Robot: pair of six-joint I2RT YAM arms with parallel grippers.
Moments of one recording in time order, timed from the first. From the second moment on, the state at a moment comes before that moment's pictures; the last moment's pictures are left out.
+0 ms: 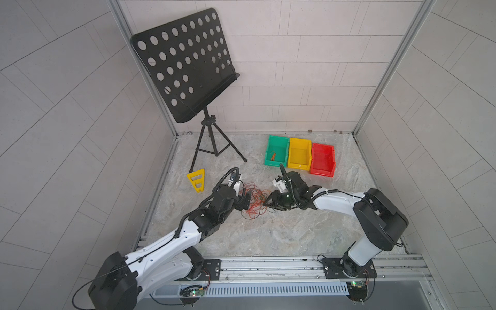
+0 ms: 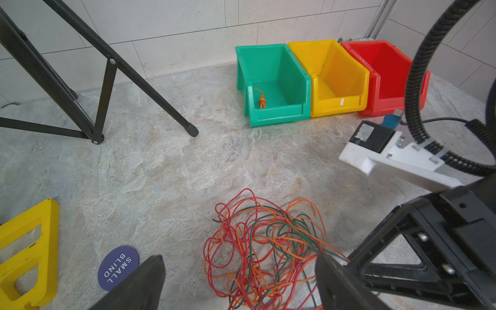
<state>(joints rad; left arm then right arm) -0.72 0.96 0.50 -0.04 -0.29 -0.18 0.63 1.64 0.82 -0.04 -0.57 0.87</state>
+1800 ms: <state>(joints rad) -0.71 1.69 0.57 0.61 0.10 -0.36 0.48 1.24 1.31 -0.67 -0.43 0.47</state>
